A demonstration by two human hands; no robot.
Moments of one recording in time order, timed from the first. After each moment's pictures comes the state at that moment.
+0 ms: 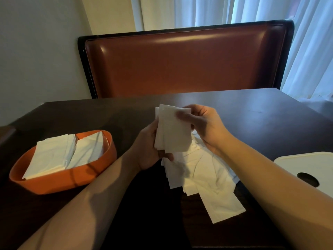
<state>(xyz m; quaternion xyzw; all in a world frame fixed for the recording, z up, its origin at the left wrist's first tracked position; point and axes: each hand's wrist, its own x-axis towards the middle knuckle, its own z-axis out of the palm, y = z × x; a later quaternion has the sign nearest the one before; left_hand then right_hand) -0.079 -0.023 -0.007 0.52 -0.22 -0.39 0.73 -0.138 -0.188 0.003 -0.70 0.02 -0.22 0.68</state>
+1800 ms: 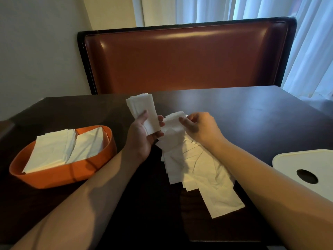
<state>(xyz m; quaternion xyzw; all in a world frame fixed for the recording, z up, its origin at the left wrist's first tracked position) -0.063 -0.029 -0.017 0.52 -0.10 -0.17 0.83 -0.120 -0.194 -0.023 -0.88 0.17 -0.21 0.39</state>
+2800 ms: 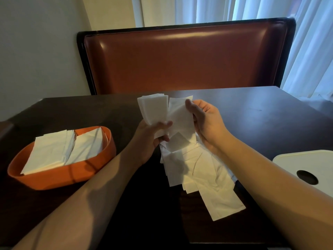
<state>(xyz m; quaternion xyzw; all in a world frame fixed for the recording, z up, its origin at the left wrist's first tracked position) -0.078 -0.029 -0.008 0.57 -0.21 -0.23 0.76 -0.131 -0.186 -0.006 -0.61 0.02 -0.25 0.75</state>
